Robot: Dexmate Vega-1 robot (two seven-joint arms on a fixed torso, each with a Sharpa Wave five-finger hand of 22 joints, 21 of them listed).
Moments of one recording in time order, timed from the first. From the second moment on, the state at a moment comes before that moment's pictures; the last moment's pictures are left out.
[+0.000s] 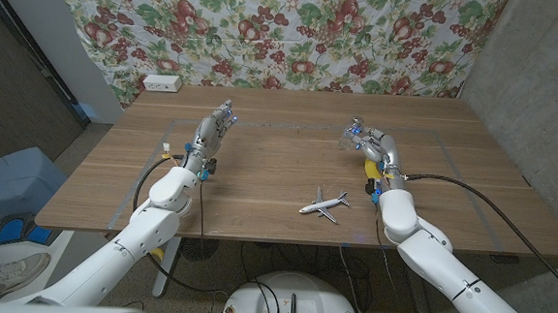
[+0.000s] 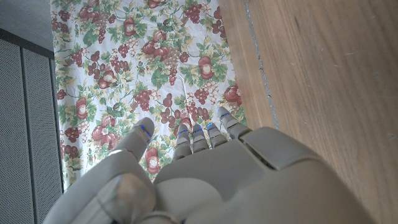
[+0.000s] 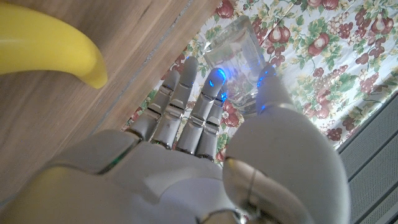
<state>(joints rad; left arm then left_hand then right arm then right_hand) 1.02 0.55 0.33 -1.50 -0.64 -0.40 0.01 0.19 0.15 0.68 -0.02 0.18 0.11 -0.02 0.18 0.17 0.01 -0.05 0.19 0.17 -0.04 -0.04 0.18 0.17 0.01 0.01 0.31 0.17 -1.13 -0.55 -0.41 -1.83 0.10 -0.01 -0.54 0.92 -0.01 0.36 -0.20 0.17 0.78 -0.08 0.52 0.43 0.93 -0.17 1.03 0.84 0.82 -0.10 0.51 1.19 0.42 -0.05 0.67 0.21</state>
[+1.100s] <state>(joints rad) 0.98 0.53 0.33 -1.44 -0.65 -0.40 -0.02 0.19 0.15 0.68 -0.02 0.18 0.11 -0.02 0.18 0.17 0.01 -0.05 0.19 0.17 -0.04 -0.04 0.18 0.17 0.01 0.02 0.29 0.17 -1.11 -0.51 -0.43 -1.79 0.08 0.04 -0.66 0.92 -0.01 0.36 -0.20 0.17 0.78 -0.08 0.52 0.43 0.92 -0.17 1.03 0.84 0.82 -0.10 0.50 1.19 0.42 -0.04 0.68 0.20</state>
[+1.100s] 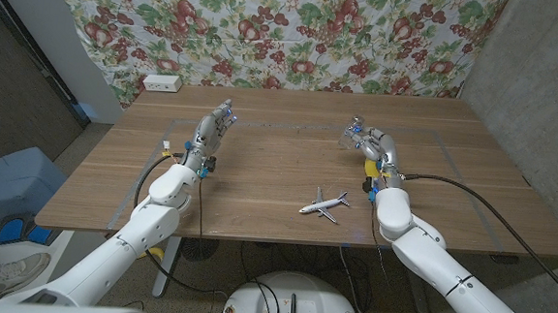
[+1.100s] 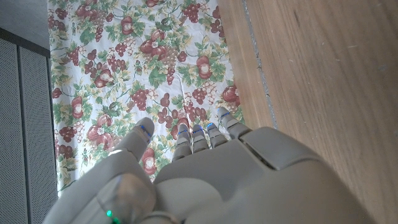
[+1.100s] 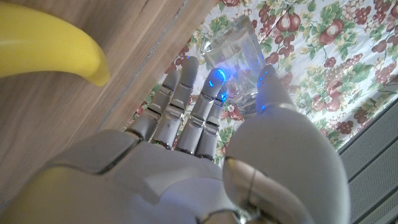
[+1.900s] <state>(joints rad) 0.96 0.53 0.34 -1.42 -0.66 -0.40 -0.04 0.19 0.15 0.68 -0.02 0.18 0.11 -0.02 0.18 0.17 0.01 -0.05 0.19 0.17 -0.04 -0.04 0.18 0.17 0.01 0.01 0.29 0.17 -1.10 -0.36 -0.41 -1.66 0.03 0.17 -0.81 0.92 -0.01 0.36 -0.20 0.18 0.78 -0.08 0.52 0.43 0.92 -0.17 1.03 0.85 0.82 -0.10 0.50 1.20 0.41 -0.04 0.69 0.20</state>
